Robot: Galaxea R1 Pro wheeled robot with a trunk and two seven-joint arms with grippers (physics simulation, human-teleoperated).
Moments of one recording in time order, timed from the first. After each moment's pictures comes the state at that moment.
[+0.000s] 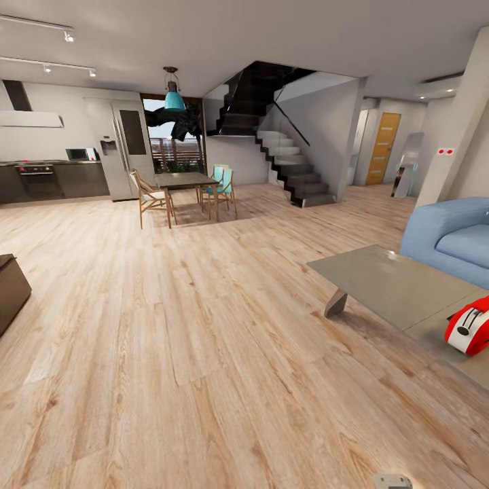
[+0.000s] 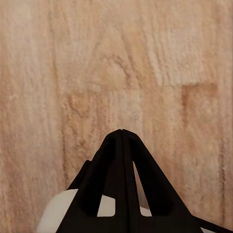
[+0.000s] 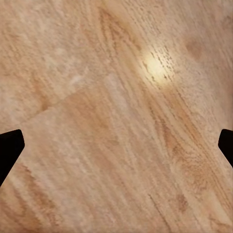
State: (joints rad) left arm -0.33 -0.03 -0.12 0.08 0.43 -0.19 0.17; right arm -0.50 -0.10 0.08 0.07 -0.05 -0.06 -0.21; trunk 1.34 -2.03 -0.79
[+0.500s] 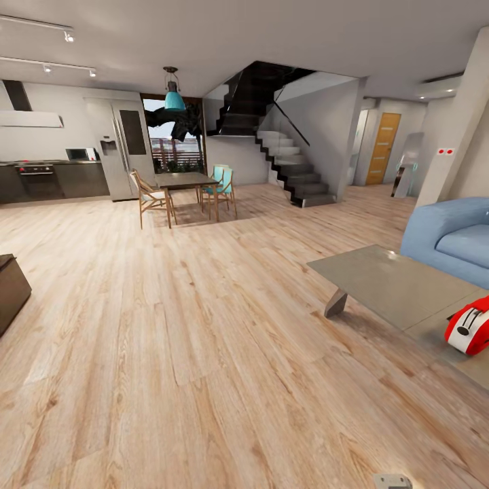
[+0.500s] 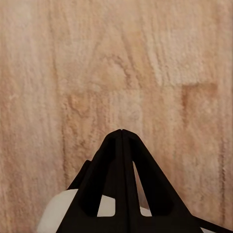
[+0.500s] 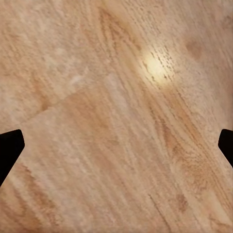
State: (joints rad) left arm -0.33 -0.03 -0.12 0.08 0.43 -0.19 0.17; right arm -0.50 -0.10 0.08 0.07 -0.05 -0.06 -0.21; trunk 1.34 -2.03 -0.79
